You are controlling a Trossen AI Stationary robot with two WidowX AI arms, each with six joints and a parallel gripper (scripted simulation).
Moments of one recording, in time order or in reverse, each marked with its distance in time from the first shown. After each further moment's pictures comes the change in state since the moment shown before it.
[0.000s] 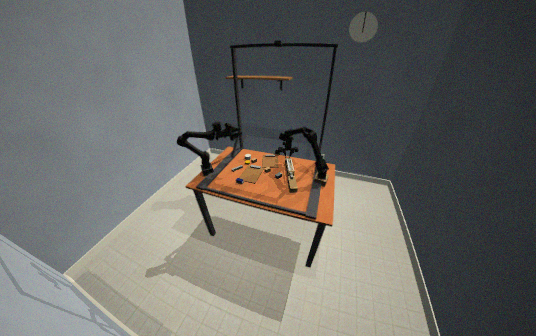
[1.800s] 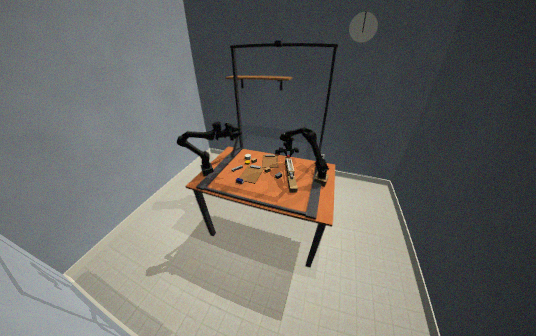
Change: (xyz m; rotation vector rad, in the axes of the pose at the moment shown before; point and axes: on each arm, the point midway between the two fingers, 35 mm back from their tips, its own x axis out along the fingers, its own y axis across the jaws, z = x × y) left arm 0.014 -0.008 0.014 0.008 0.001 0.000; right arm 0.000 0.000 0.000 0.000 0.000 0.000
